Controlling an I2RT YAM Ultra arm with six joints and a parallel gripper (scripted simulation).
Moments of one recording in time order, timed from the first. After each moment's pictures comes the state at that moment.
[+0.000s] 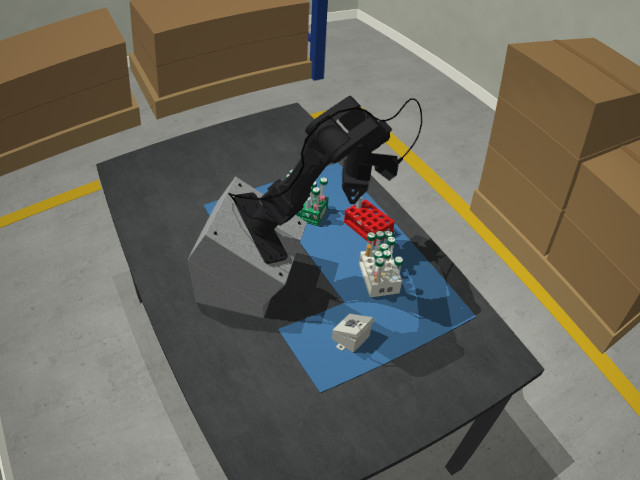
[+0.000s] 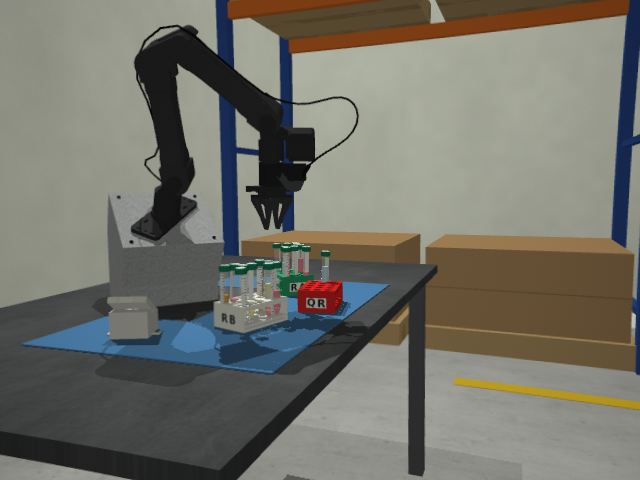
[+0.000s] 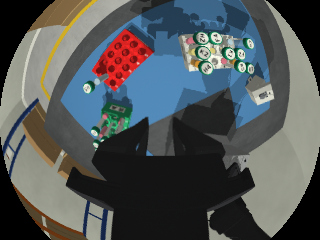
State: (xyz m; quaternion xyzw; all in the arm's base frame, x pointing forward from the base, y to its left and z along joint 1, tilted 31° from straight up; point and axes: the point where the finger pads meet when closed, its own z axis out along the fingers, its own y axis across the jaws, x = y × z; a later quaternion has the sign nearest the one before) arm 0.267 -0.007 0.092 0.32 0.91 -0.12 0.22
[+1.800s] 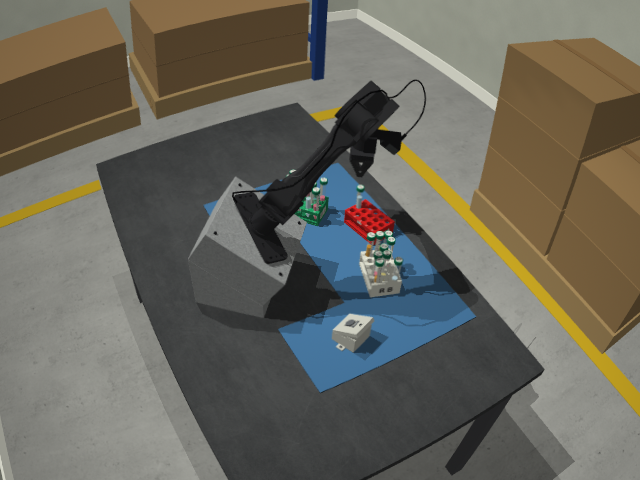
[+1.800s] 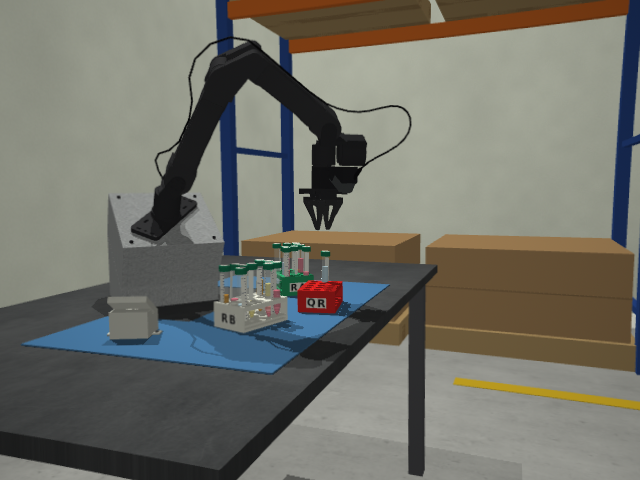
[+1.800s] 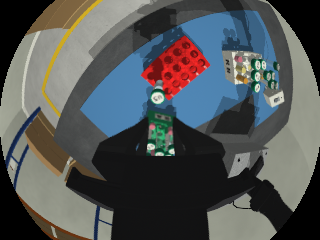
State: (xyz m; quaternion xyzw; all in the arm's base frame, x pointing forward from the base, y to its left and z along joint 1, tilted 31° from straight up) arm 0.368 0.079 0.085 0.34 0.90 -0.13 0.23
